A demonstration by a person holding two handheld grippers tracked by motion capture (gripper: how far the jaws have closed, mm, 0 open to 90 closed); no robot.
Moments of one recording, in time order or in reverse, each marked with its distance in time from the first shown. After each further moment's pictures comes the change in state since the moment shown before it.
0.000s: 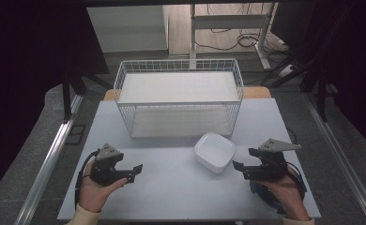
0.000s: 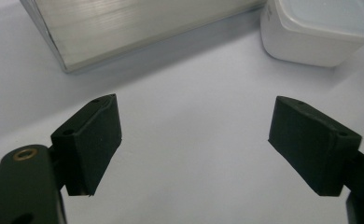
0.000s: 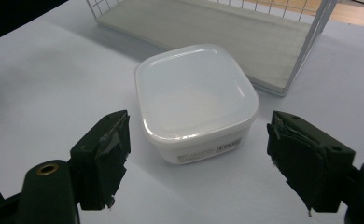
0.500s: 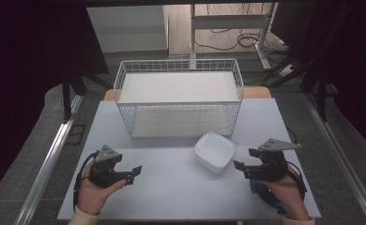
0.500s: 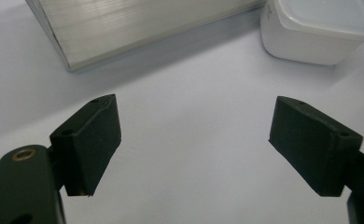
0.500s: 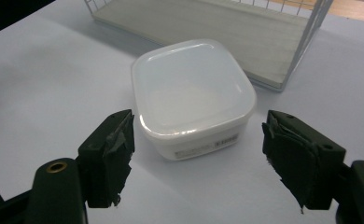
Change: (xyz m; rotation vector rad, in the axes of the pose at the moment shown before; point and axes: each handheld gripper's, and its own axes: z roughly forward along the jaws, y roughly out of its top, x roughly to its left) left arm -0.002 -0.002 -0.007 -0.010 0.011 0.003; right arm -0.002 0.000 0.000 0.019 -0.006 0.004
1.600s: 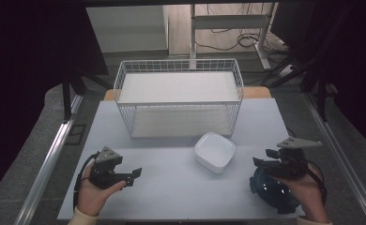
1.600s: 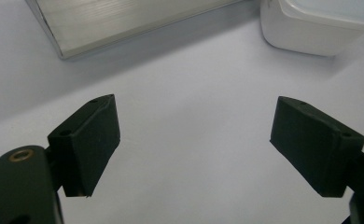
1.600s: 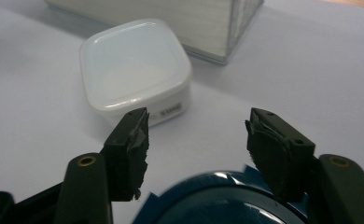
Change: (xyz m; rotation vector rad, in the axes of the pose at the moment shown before) left arm 0.002 -0.005 0.005 0.033 -0.021 -0.011; right arm -0.035 -0.007 -0.032 0.062 -0.105 0.053
